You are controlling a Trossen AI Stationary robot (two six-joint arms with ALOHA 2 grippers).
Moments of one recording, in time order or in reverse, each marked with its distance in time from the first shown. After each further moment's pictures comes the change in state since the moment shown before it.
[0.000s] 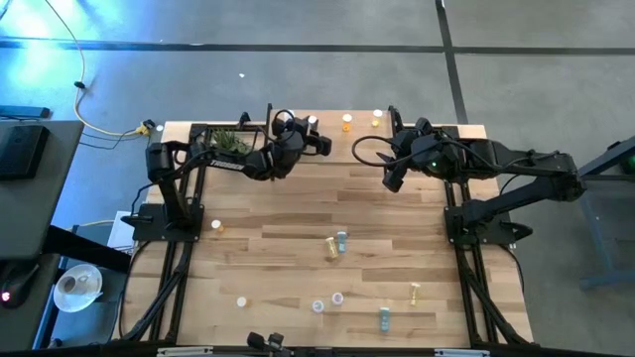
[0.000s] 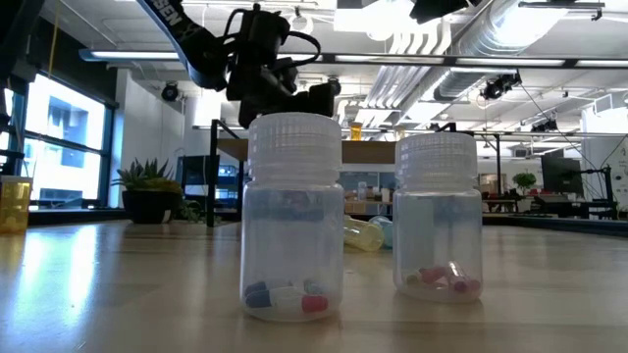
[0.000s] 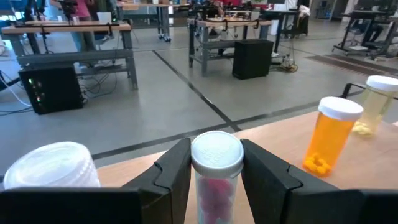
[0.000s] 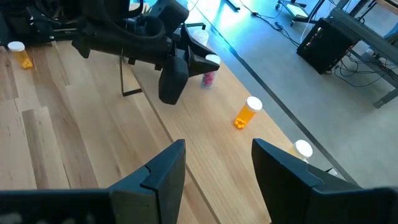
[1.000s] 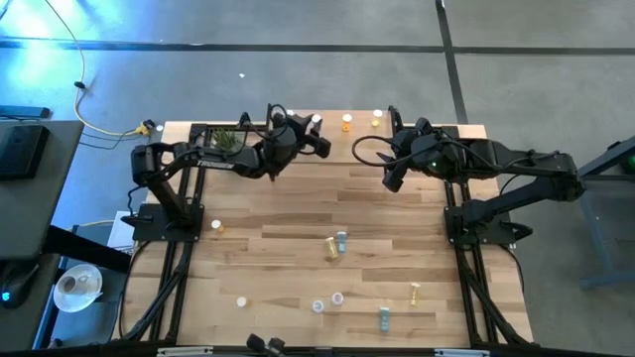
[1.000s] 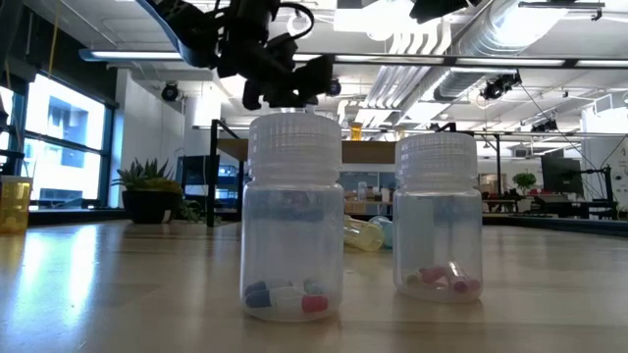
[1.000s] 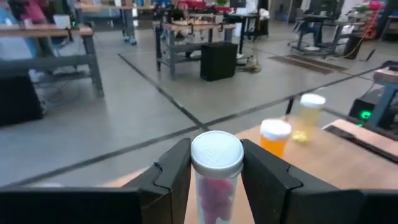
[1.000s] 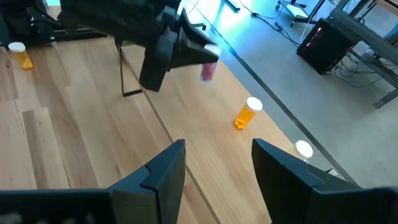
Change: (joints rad) left arm -0.006 -0.106 0.000 -0.075 0.129 0.022; right arm 0.000 0.000 0.000 0.002 0.000 0.000
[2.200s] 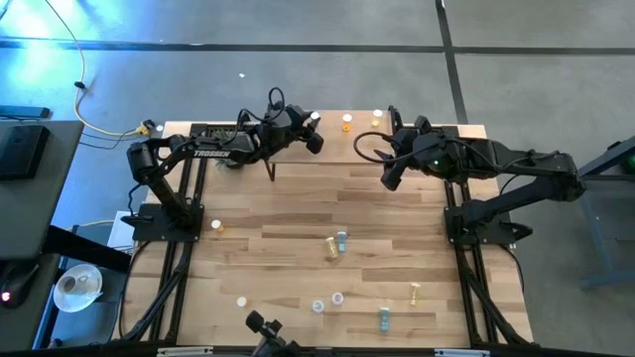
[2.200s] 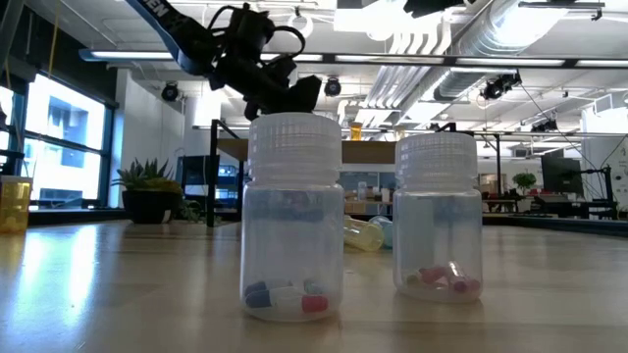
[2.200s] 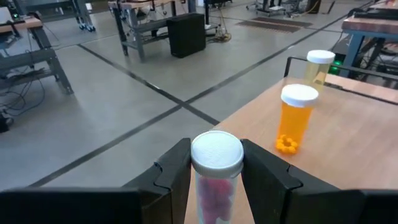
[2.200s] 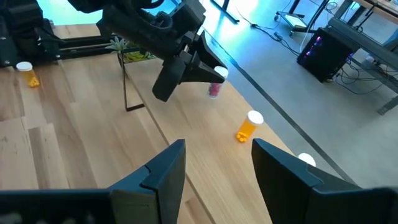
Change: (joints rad) left arm 0.156 -0.016 0.001 -0.125 0.331 0.116; right arm 0.000 0.000 0.000 0.061 0.000 -0.011
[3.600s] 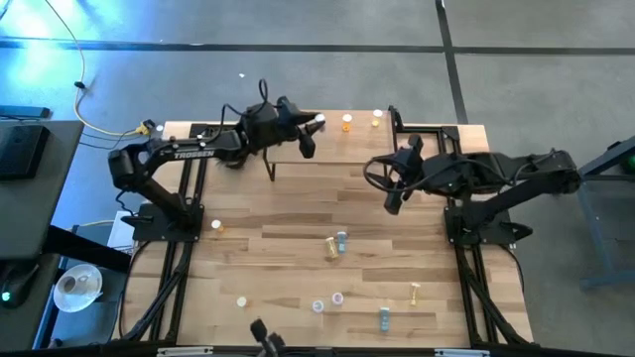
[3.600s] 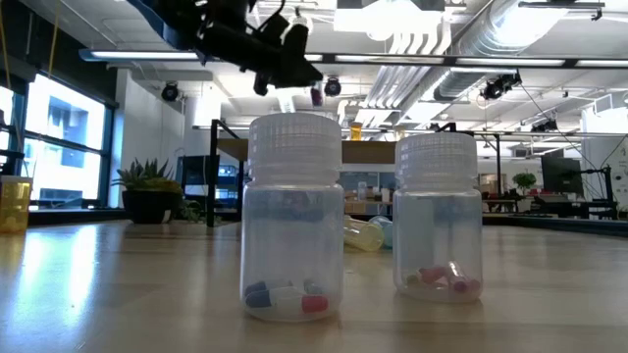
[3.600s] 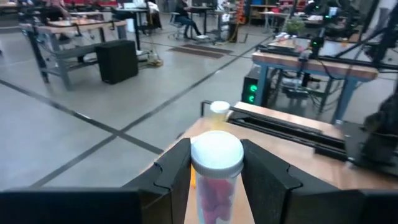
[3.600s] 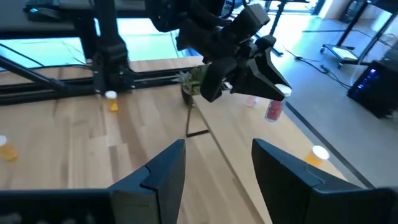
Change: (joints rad) left arm 0.005 -0.145 0.004 -0.025 0.311 0.006; right arm 0.203 -0.001 0.000 0.118 0.000 0.026
